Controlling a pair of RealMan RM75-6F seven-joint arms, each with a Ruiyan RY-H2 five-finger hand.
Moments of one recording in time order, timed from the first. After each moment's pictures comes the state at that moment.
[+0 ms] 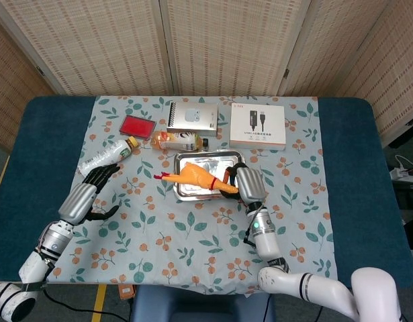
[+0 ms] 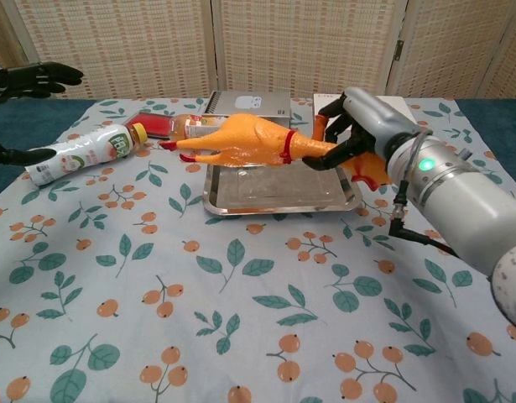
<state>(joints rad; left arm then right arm) -0.52 -1.25 -0.10 -1.52 1.50 1.16 -0.35 0.74 -1.92 0.37 -1.24 -1.04 1.14 -0.17</state>
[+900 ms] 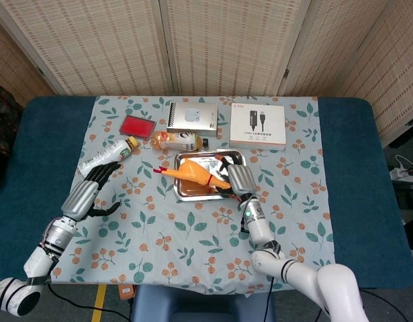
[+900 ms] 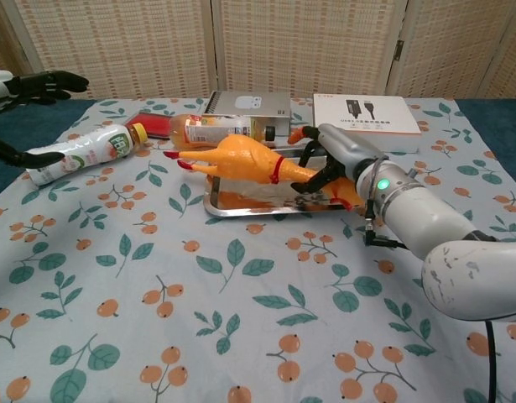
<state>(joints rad) -0.55 -1.29 -0.11 -1.48 1.45 1.12 -0.36 0.87 -2.07 0.38 -0.74 -1.13 0.89 0.04</state>
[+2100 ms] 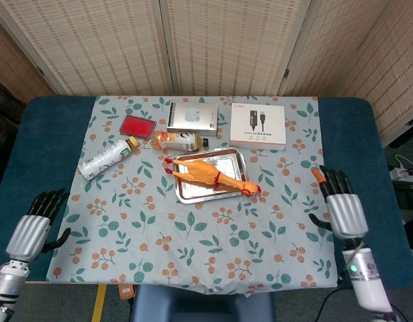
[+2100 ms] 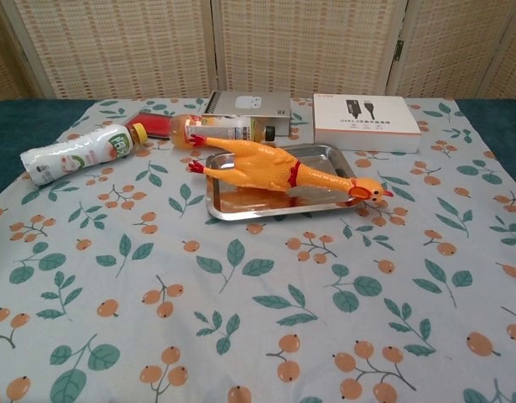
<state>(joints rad) -0.23 -1.20 0.04 -1.47 1.54 1.48 -0.11 0.28 -1.25 0.03 -1.73 -1.35 1.48 -0.26</state>
